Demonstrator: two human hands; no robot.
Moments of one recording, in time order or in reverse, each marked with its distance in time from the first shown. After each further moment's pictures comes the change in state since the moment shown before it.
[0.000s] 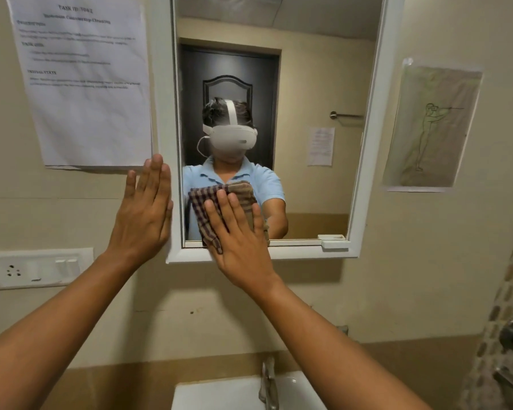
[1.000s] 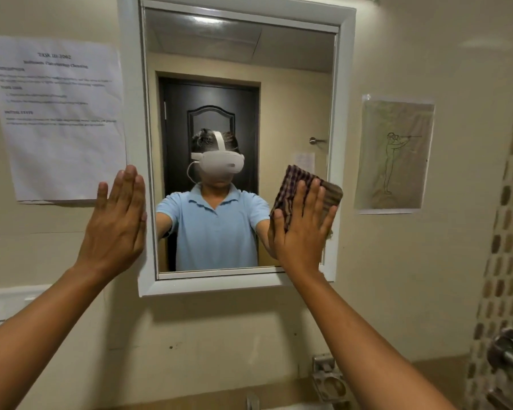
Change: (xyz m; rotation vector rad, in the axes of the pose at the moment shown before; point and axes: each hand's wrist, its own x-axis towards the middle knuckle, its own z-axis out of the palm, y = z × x) left_hand 0.035 -0.002 -0.008 0.037 0.040 0.011; right_hand 0.006 0.137 -0.037 -0.002 0.188 0.589
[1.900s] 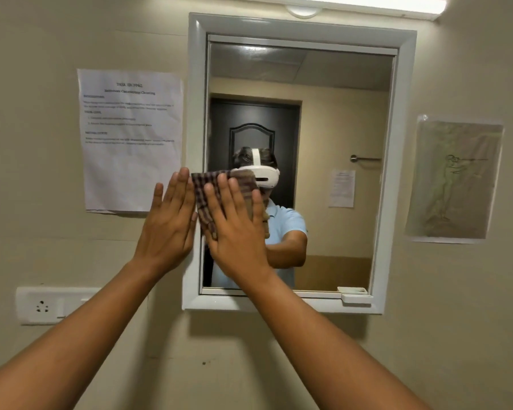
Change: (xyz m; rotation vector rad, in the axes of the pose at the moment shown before) left_hand 0.018 -0.009 -0.008 0.048 0.006 -0.017; right_hand 0.003 -0.175 0.011 0.095 -0.079 -0.596
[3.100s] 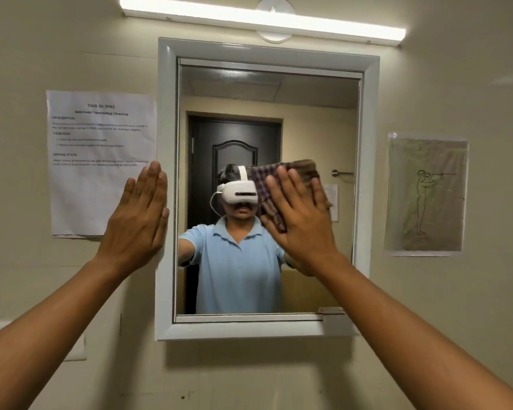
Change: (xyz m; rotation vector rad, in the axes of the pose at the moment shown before) left_hand 0.042 -0.019 -0.004 -0.004 0.077 0.028; right_hand -0.003 0.159 -0.042 -0.222 0.066 -0.006
